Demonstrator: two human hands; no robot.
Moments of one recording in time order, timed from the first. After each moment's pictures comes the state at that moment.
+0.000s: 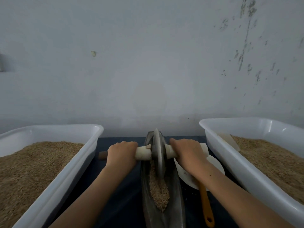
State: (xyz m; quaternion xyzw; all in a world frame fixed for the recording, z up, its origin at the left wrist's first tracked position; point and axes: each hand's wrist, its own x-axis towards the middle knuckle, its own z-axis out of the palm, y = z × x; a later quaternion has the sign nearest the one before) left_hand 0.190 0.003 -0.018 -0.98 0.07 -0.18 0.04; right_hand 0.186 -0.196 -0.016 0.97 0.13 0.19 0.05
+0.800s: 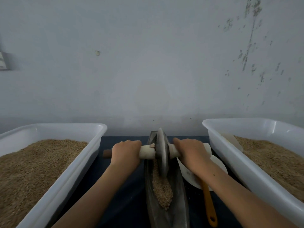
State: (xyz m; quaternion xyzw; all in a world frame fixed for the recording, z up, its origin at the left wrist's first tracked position) left_hand 0.188 0.002 -0.020 -0.98 0.08 -0.20 0.04; right_hand 0.184 -0.197 -0.018 0.97 0.14 0.20 0.04
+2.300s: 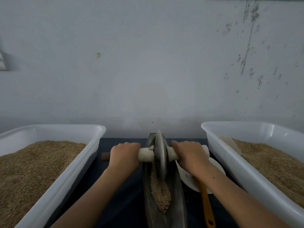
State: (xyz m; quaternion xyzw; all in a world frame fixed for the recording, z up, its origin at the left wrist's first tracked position) left_hand 0.188 0.002 -0.019 -0.98 0.08 -0.19 0.04; right_hand 0.193 -0.202 -0.021 0.96 0.16 0.21 0.06
